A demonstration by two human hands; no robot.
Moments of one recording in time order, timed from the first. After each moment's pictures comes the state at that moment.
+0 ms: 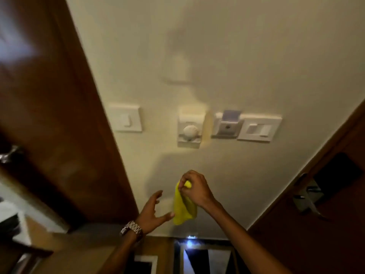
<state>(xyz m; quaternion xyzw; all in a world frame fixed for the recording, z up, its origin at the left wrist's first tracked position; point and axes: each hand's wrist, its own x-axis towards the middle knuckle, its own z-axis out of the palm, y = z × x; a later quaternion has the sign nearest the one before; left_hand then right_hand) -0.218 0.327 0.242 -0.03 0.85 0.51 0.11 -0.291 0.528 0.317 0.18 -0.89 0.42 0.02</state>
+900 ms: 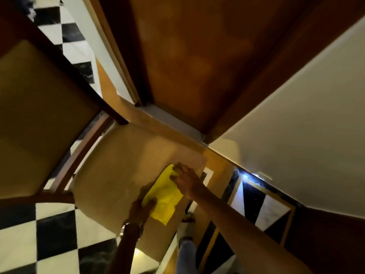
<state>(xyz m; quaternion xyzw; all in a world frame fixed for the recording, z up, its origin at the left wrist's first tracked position) 0.042 0.053 -0.190 -0.56 0.60 0.56 0.14 -0.157 0.156 -0.169 0.52 -0.79 0.01 -0.32</state>
